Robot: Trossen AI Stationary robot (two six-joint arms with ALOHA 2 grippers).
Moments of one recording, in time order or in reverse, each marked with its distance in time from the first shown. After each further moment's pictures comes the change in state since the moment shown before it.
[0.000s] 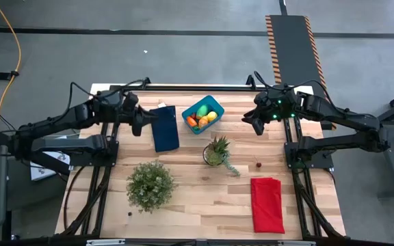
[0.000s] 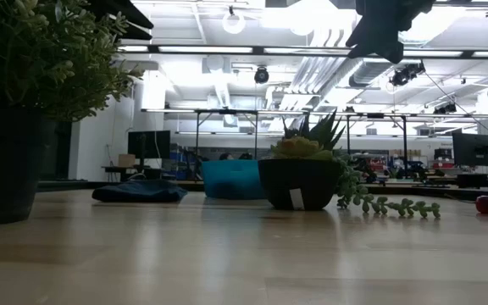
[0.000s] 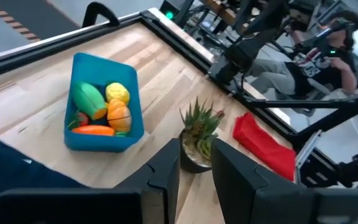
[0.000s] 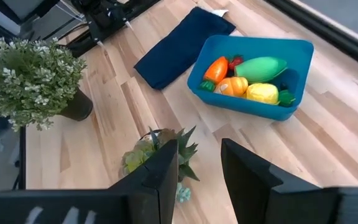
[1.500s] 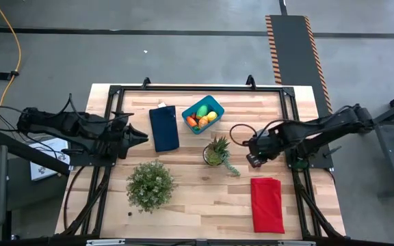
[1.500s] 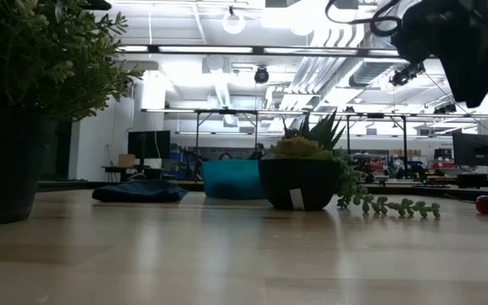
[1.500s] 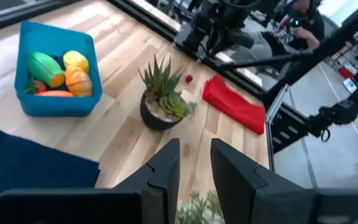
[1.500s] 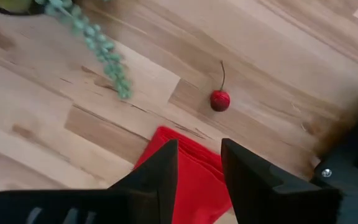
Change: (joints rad) left arm -0.567 -0.141 -0.006 -0.158 -0.401 -0.140; right arm 0.551 0.270 0.000 -0.502 0.126 0.936
